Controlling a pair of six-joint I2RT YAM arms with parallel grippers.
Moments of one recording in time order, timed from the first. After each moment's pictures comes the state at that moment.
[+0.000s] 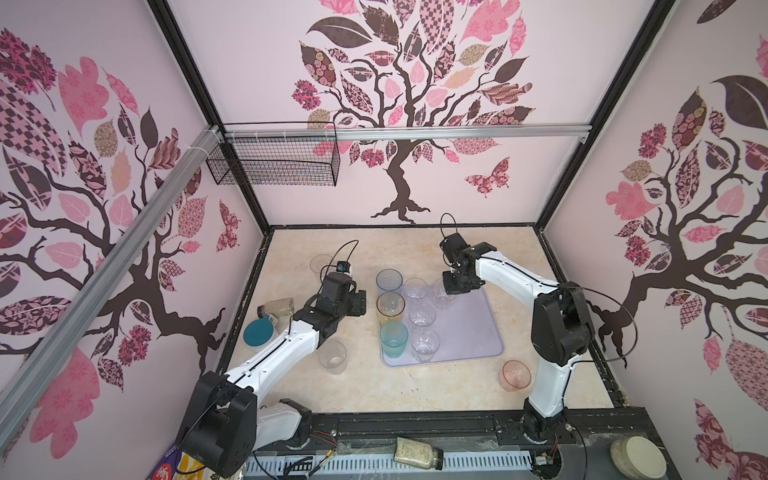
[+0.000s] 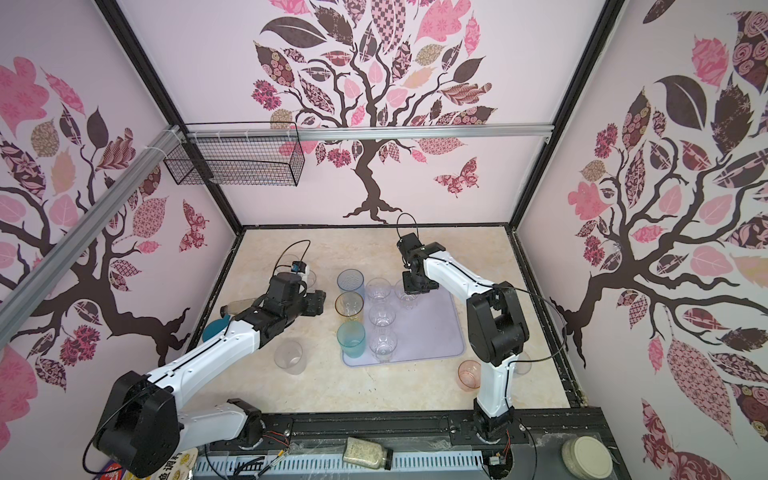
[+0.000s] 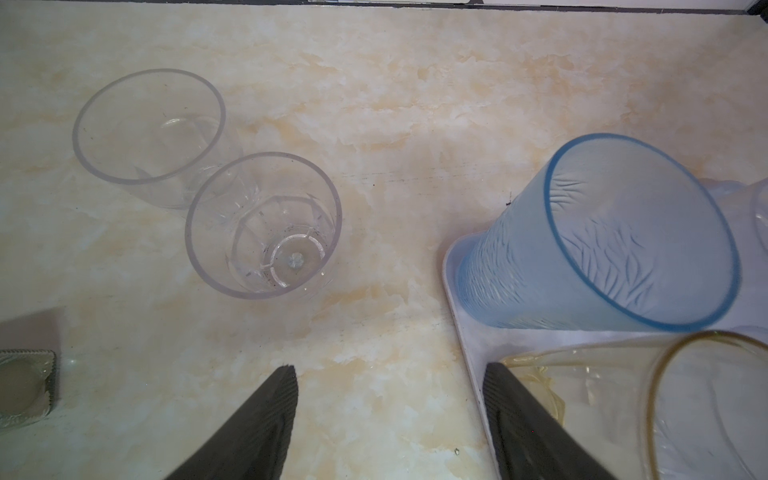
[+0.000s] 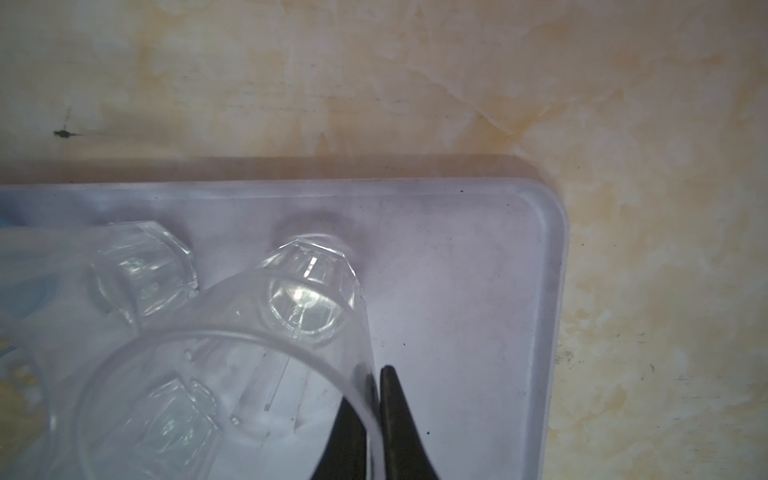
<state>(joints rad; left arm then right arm) -0.43 1.25 0.76 -0.21 -0.15 -0.25 0.44 1.90 1.52 -0.93 0.16 0.34</state>
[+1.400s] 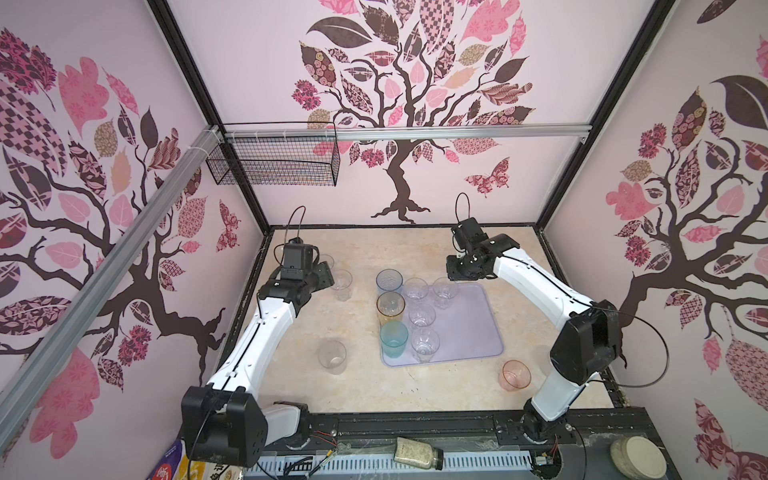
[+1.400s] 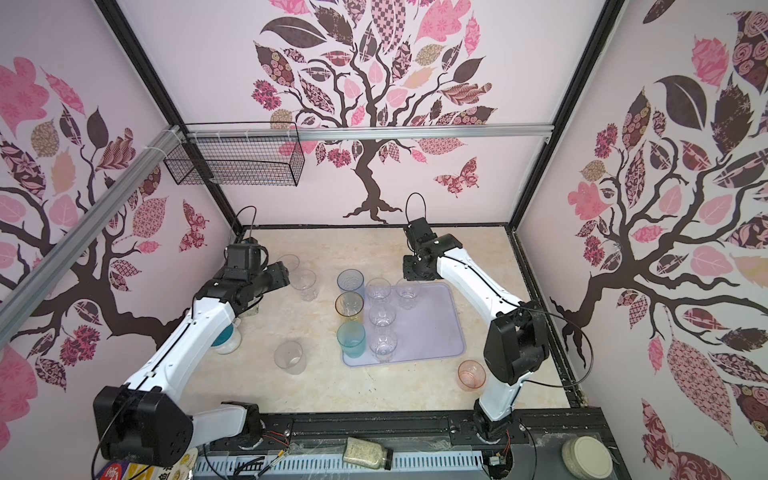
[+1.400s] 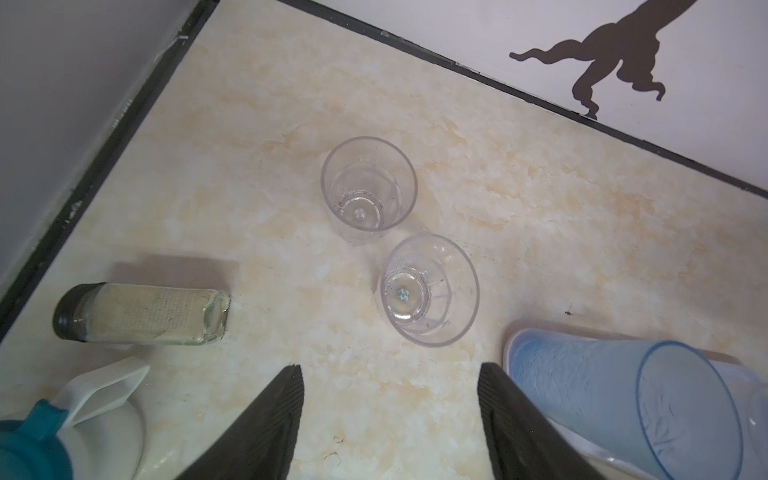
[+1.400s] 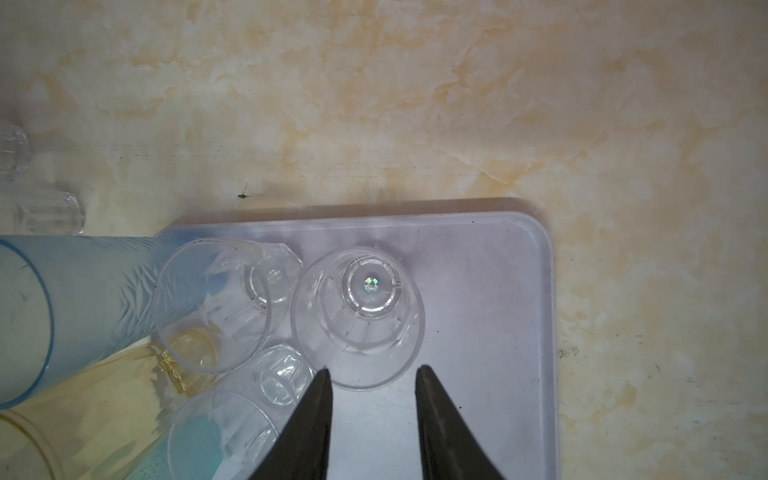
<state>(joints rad) -0.07 1.31 1.09 -0.57 -0.04 -0.40 0.44 1.71 1.55 -0.92 0.06 0.40</state>
